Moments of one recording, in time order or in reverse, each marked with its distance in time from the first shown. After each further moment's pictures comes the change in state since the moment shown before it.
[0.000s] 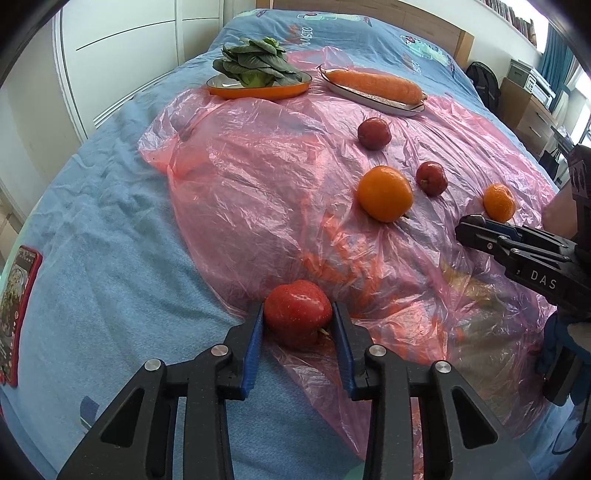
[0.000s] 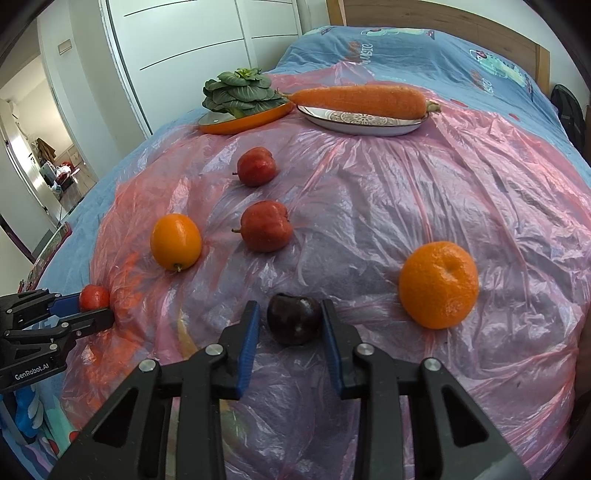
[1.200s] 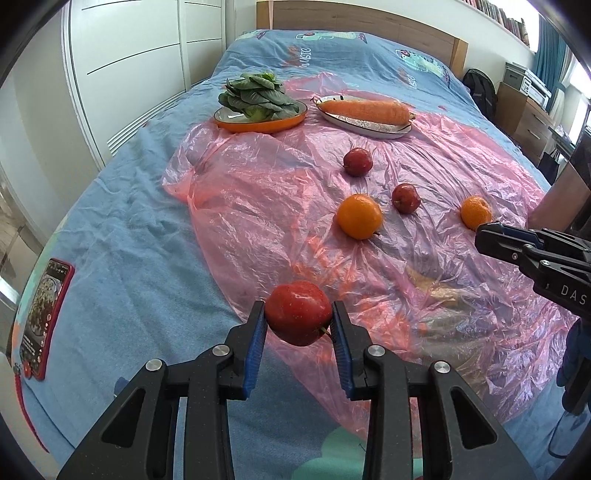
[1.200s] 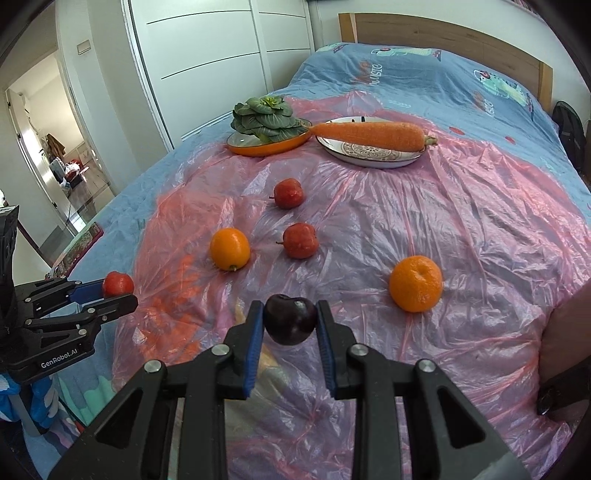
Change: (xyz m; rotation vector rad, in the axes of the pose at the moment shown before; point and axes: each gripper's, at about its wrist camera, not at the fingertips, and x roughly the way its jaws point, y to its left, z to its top) left arm -0.050 -0.017 -0.003 0.022 -0.065 0.045; right arm -0.071 0.023 -0.002 -0.041 -0.040 0.016
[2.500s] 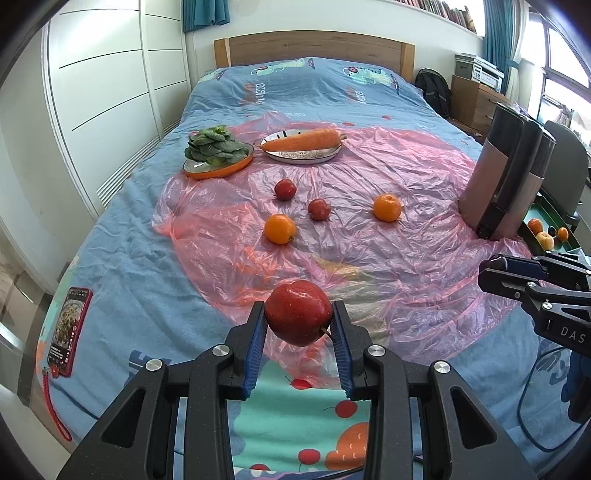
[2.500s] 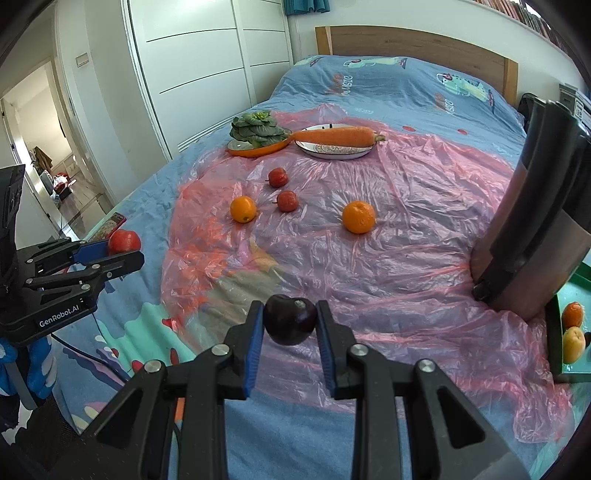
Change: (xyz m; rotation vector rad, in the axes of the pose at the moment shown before) left arm -0.104 -0.064 -0.031 0.148 -0.107 -0.043; right arm -0.130 0.011 -0.078 0.055 -0.035 -0.074
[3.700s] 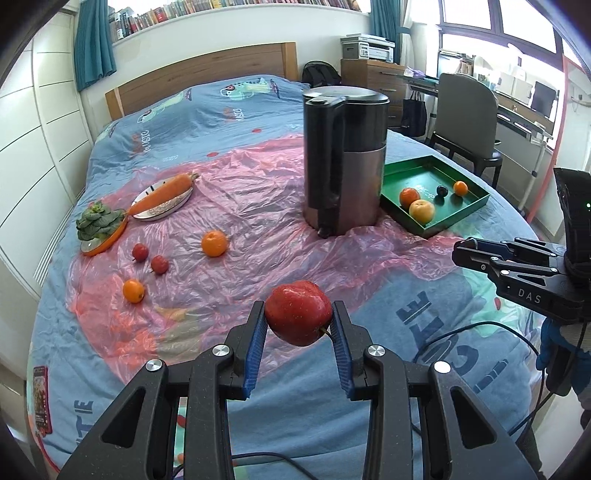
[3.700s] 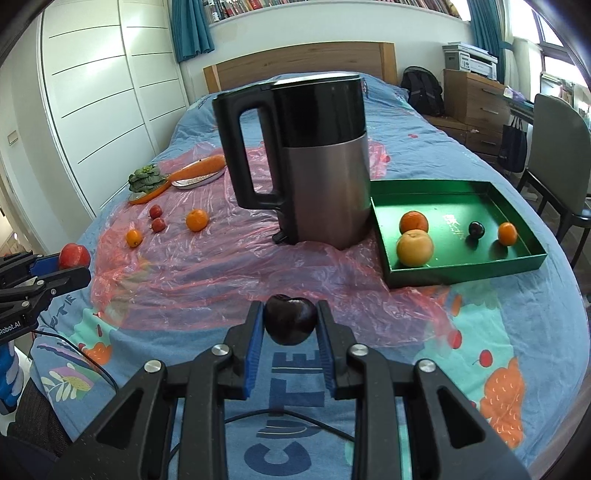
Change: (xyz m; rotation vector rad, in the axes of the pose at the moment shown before) left arm -0.065 -0.196 0.021 0.299 -0.037 -0.225; right arm -0.142 -0.154 -0.103 0.287 -0.131 -0.237
